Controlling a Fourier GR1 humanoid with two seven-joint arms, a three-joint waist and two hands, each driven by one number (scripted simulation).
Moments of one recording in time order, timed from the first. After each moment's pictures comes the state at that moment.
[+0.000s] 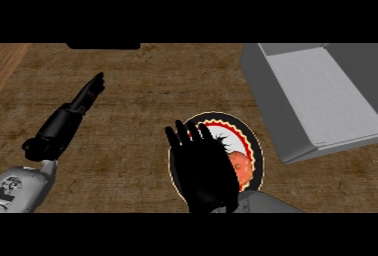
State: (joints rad) left arm -0.25 0.50 -0.23 -1.49 0.14 0.01 -0.11; right arm -0.62 -0.12 0.80 -1.79 0.54 0.44 1.11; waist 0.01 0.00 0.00
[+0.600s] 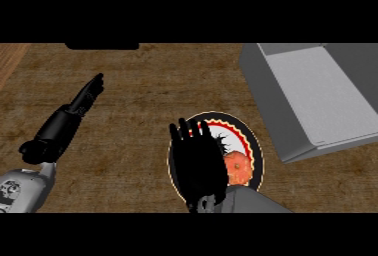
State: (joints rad) left arm -0.23 0.48 -0.21 -1.52 0.11 -0.01 -0.09; right arm -0.59 -0.06 0.80 -1.67 0.70 0.48 1.06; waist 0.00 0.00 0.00
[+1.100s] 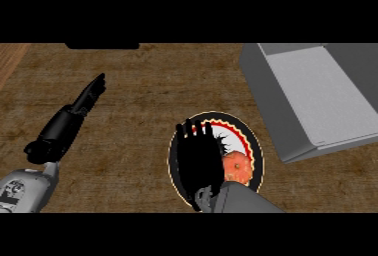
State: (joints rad) left arm -0.23 0.45 -0.19 -1.52 0.07 -0.02 -0.09; right arm -0.54 -0.02 0.78 -1.55 0.82 0.49 1.02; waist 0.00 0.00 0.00
